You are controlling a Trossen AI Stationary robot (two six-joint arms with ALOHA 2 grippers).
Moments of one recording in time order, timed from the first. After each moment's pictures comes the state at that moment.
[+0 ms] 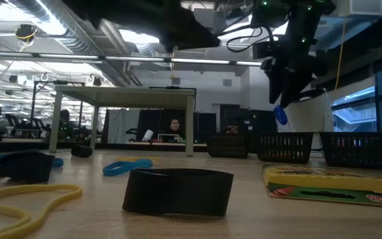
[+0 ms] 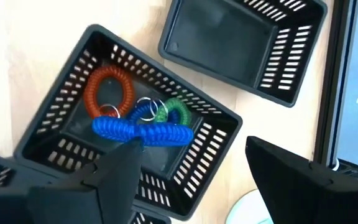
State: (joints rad) left arm -0.07 1.58 0.87 0.49 -0.24 0.10; right arm -0.17 1.43 1.07 -0.91 0.25 -0.29
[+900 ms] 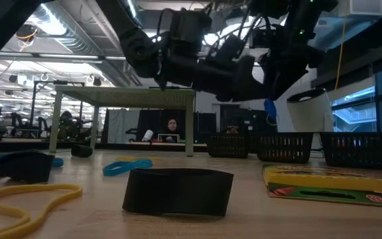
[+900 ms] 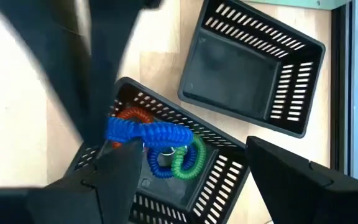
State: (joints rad) left arm 0.08 2.12 1.20 0.75 -0.03 0.09; right arm -0.11 1.40 1.07 -0.82 0.21 -0.21
